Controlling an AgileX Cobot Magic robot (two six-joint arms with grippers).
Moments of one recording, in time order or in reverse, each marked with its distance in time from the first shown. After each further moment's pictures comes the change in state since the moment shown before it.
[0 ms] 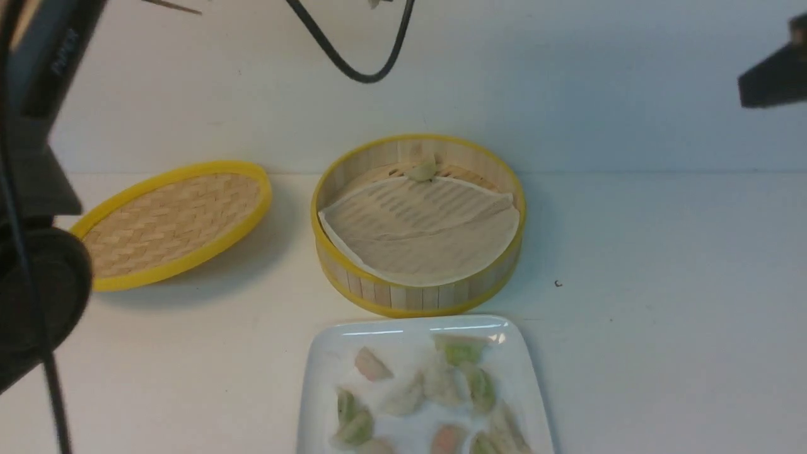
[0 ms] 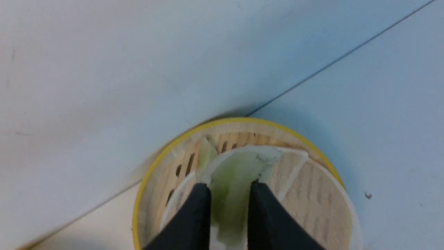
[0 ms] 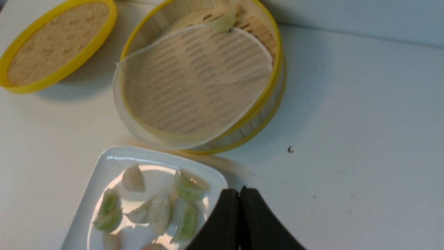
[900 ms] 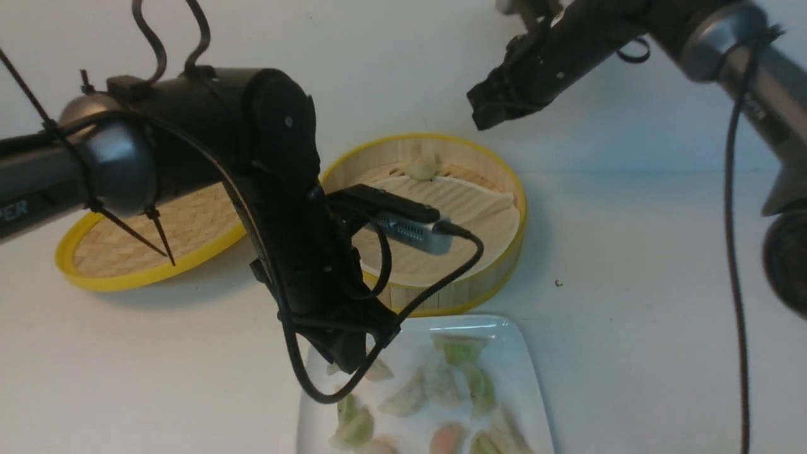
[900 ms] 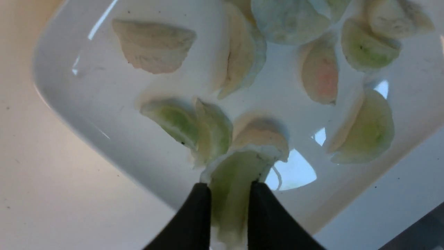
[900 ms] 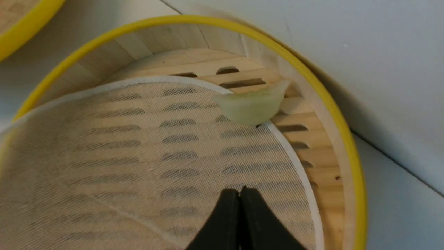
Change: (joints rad) right arm 0.214 1.075 -0.911 0.008 -0.053 -0.192; left arm -0.133 -0.300 1.145 -0.074 -0.062 0.008
